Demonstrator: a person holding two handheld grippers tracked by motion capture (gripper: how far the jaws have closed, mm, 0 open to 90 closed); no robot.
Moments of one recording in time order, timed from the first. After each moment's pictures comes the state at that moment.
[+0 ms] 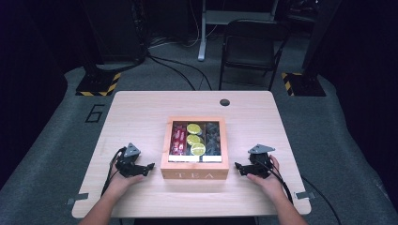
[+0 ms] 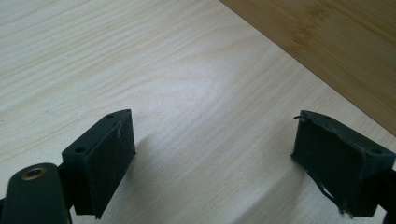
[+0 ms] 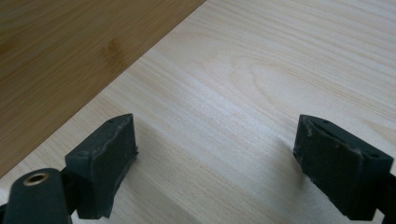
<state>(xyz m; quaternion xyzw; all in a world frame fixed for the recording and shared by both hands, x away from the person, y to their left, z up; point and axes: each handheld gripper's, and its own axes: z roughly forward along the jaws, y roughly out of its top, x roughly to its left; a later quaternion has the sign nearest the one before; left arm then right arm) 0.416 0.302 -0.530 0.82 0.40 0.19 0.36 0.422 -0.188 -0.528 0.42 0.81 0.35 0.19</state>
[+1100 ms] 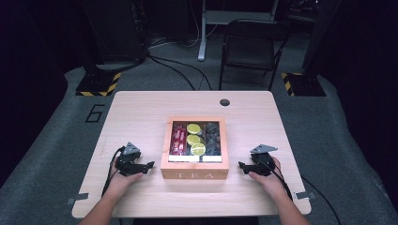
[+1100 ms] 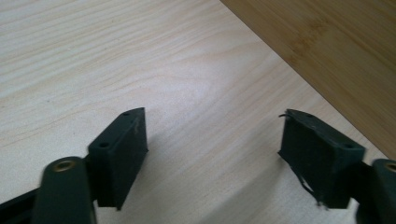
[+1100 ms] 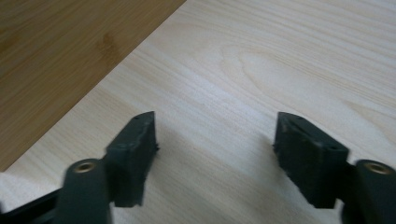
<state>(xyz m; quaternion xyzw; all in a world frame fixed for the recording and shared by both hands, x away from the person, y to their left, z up) 0.414 0.300 -0.523 0.81 0.44 0.16 0.36 0.416 -0.194 -0.519 0.44 0.81 0.34 0.18</state>
